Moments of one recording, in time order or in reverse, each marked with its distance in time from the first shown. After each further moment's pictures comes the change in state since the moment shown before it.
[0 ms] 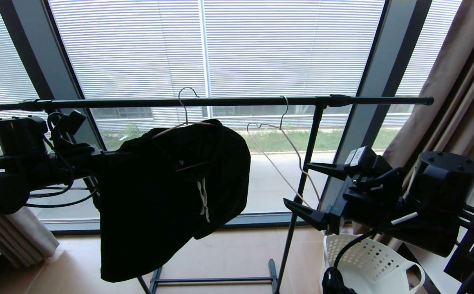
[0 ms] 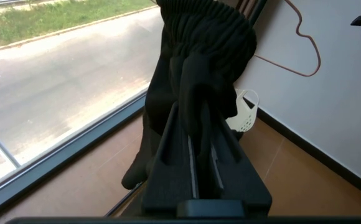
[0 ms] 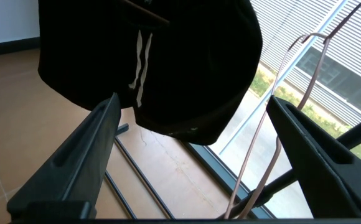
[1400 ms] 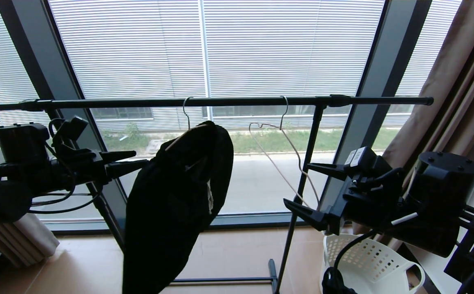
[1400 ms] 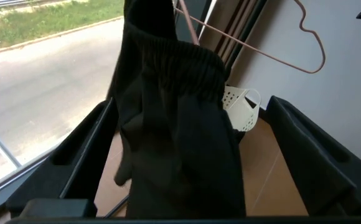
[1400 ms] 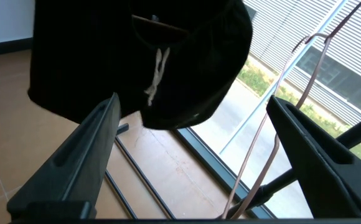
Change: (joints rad) left arm -0.003 0.006 0.060 -0.071 0.009 0.005; right arm 0.000 0.000 0.001 0.000 0.000 0.000
